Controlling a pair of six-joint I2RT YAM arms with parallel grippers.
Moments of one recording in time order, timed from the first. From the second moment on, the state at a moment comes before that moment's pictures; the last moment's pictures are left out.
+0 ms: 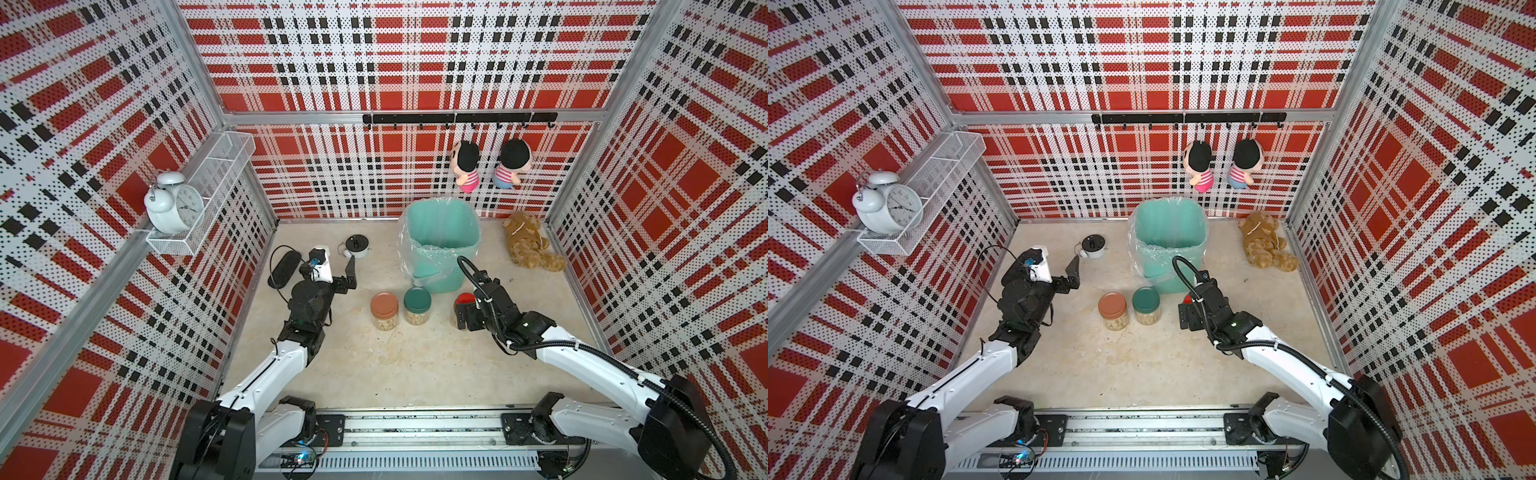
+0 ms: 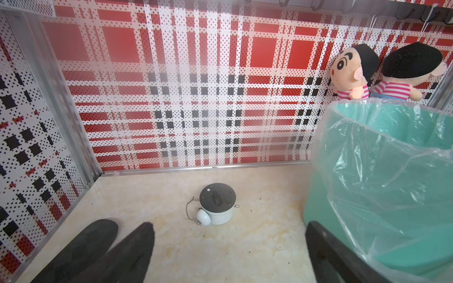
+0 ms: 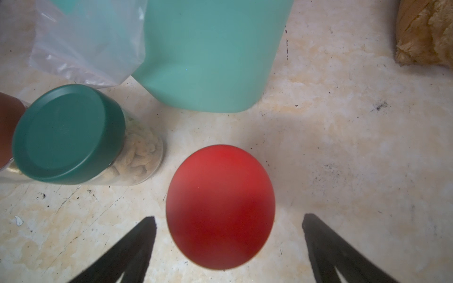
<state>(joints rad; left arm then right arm) -0.23 1.08 0.48 0.60 -0.08 -0.04 0.66 1.14 0.74 -0.41 0.29 0.38</state>
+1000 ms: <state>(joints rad) -0.23 1.08 0.47 0.61 -0.08 -0.04 0.66 1.20 0.74 -0.35 0.29 0.38</state>
